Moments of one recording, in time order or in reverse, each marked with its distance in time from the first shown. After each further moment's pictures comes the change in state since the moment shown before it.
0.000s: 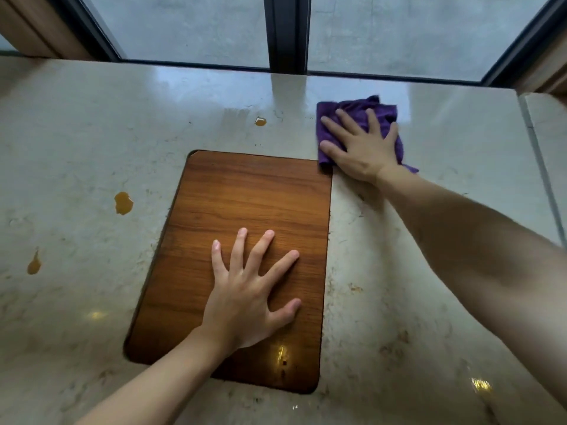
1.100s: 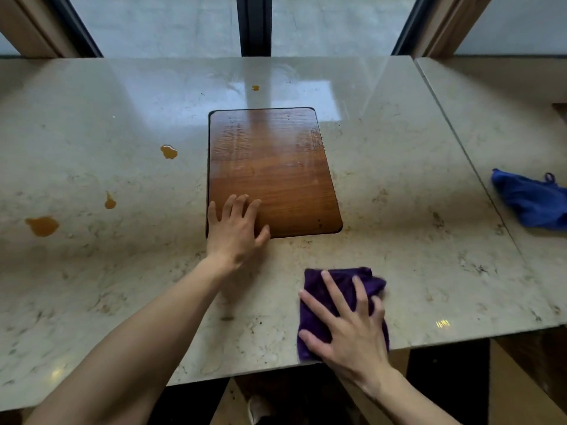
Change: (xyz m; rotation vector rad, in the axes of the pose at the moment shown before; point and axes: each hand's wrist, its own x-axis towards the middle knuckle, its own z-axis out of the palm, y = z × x) left_hand -0.118 -0.070 -0.030 -0.126 -0.075 -0.037; right_hand -0.503 -0.236 0.134 -0.087 0.069 0.106
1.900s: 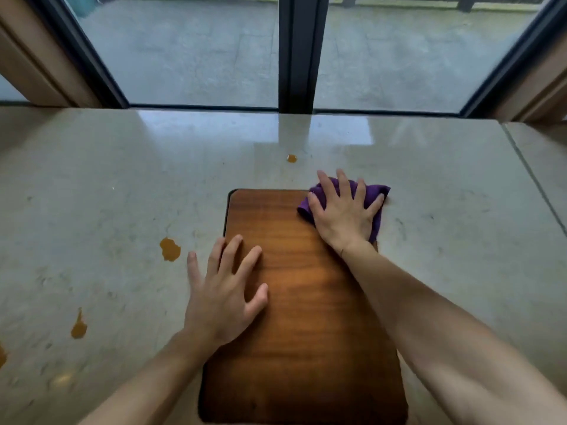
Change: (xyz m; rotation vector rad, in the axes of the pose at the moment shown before) left_hand 0.158 -0.088 -0.003 0.086 0.080 -0.111; right_hand 0.509 0.039 -0.043 0.151 0.100 0.243
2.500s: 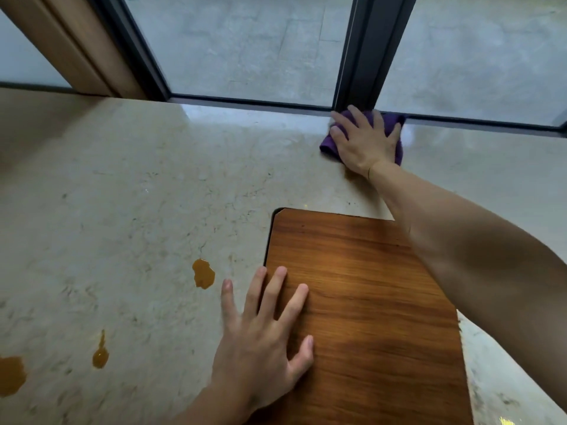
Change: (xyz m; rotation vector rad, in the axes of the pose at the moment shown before) left_hand -0.029 0.009 0.002 0.024 0.057 0.083; right_hand 0.160 -0.067 -0.016 0.014 -0.099 -0.202
